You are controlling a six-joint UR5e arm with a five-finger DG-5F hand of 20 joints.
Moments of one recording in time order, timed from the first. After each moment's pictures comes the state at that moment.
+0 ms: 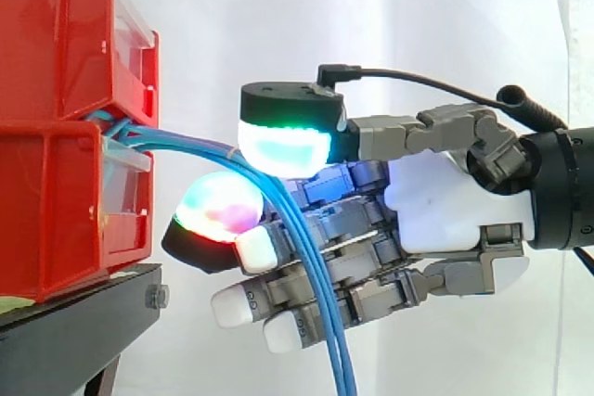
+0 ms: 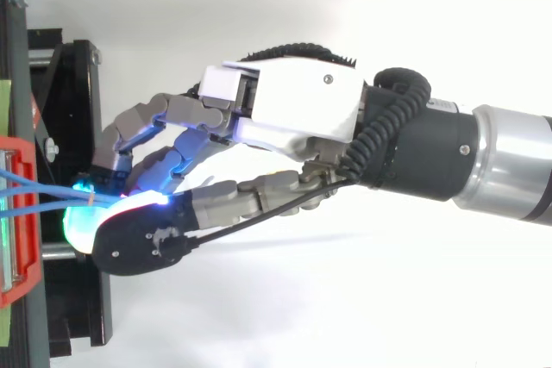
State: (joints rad) arm 0.18 -2.36 -1.03 -2.96 -1.22 0.01
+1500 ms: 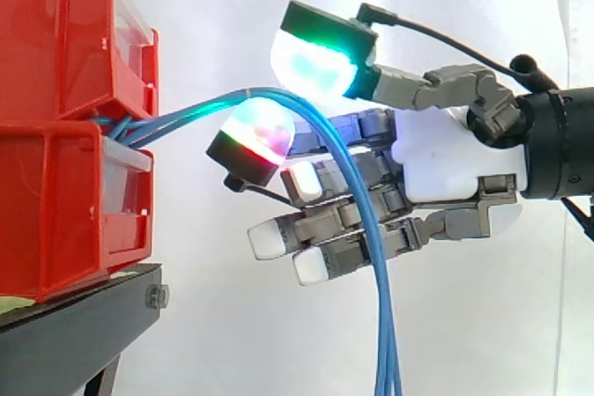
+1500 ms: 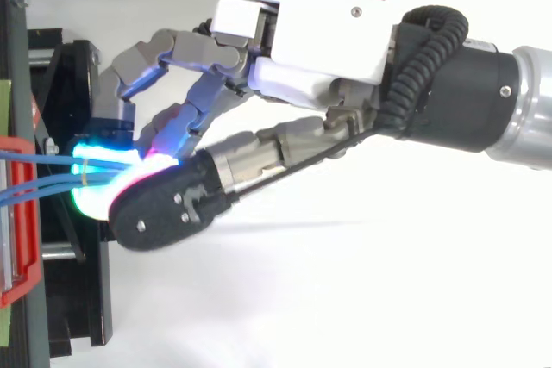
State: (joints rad) arm 0.13 -2.32 -1.03 -2.99 -1.27 -0.02
